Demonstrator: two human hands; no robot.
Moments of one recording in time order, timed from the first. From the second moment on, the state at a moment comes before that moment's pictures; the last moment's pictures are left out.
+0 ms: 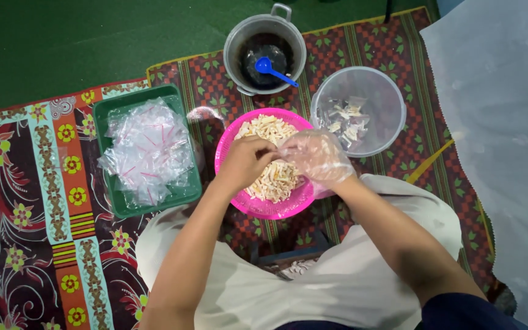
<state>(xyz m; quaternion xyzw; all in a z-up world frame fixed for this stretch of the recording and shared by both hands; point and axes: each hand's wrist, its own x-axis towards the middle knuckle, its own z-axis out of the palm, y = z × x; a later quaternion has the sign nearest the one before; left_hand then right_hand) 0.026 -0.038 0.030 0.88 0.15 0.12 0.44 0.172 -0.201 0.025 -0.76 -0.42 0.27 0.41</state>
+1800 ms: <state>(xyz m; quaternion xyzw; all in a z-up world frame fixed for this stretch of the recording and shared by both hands) -0.065 0.053 0.024 0.86 0.37 0.13 0.31 0.207 -0.219 0.088 -0.86 -0.38 0.23 0.23</state>
